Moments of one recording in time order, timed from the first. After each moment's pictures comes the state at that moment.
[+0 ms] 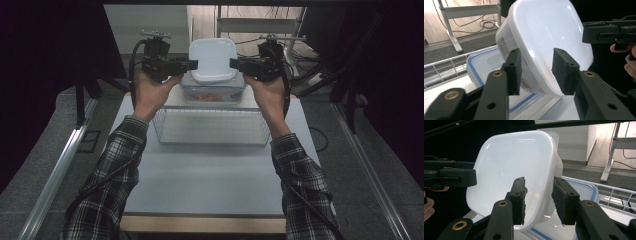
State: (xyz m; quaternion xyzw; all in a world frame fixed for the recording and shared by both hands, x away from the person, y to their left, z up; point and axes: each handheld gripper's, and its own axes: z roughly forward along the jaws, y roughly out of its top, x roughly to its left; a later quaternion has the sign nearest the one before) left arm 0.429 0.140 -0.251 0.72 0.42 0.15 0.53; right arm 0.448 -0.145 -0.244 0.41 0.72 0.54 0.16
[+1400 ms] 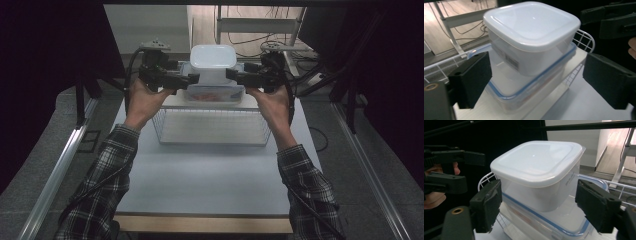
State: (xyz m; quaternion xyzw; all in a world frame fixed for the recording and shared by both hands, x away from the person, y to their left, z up) left arm 0.409 0.143 -0.264 0.75 0.37 0.18 0.51; right arm 0.433 -0.153 -0.257 0.36 0.73 0.56 0.15
